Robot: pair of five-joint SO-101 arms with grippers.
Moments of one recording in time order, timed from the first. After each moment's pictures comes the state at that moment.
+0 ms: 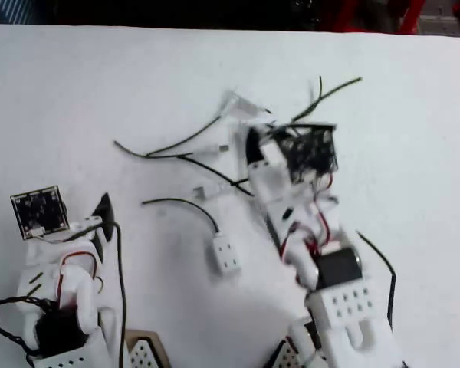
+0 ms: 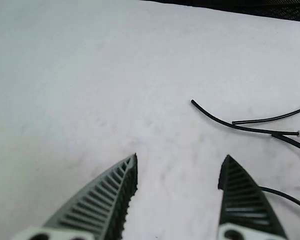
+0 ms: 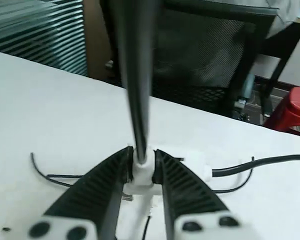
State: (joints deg) left arm -22.0 -104.2 81.1 63.4 -1.9; right arm -18.5 -59.6 57.4 24.4 6.2
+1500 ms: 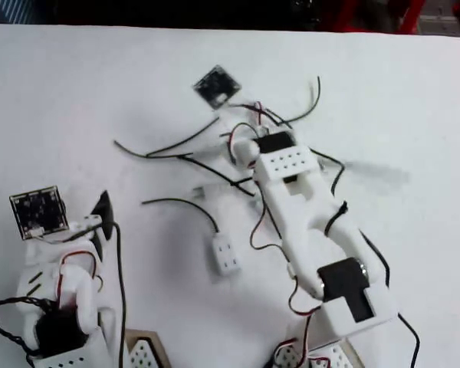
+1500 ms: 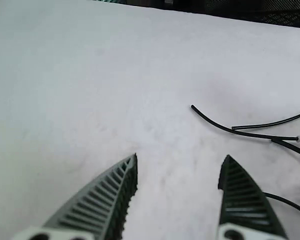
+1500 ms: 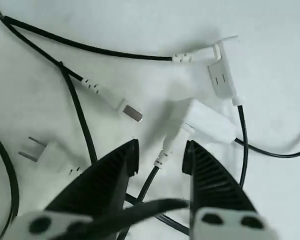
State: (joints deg) left arm -22.0 -104.2 81.1 62.3 -1.9; right arm -22.1 2.3 15.6 43.5 29.0
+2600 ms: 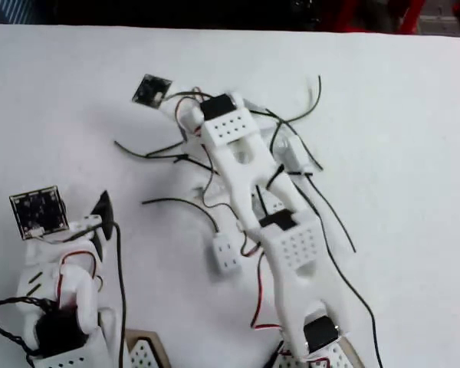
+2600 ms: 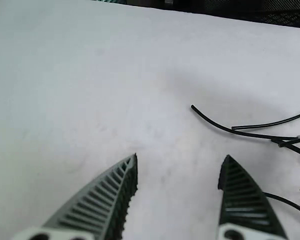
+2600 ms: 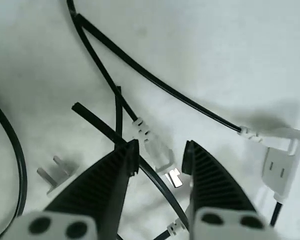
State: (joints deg) left arm -22.0 -104.2 81.1 62.3 -1.9; right arm -29.8 45.4 -44.4 76.5 43.7
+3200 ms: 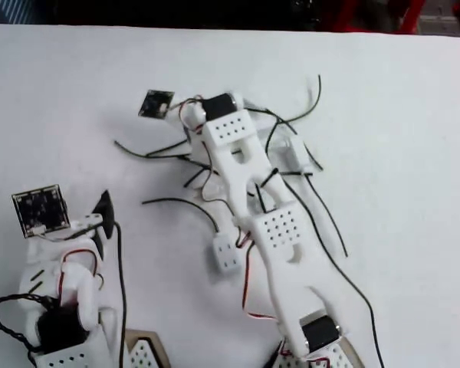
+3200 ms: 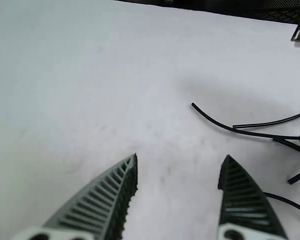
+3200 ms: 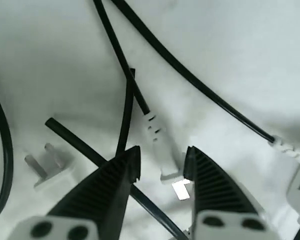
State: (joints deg) left arm -22.0 -103.9 83.0 60.3 -1.9; right arm -28.1 64.9 -72.1 91.4 50.5
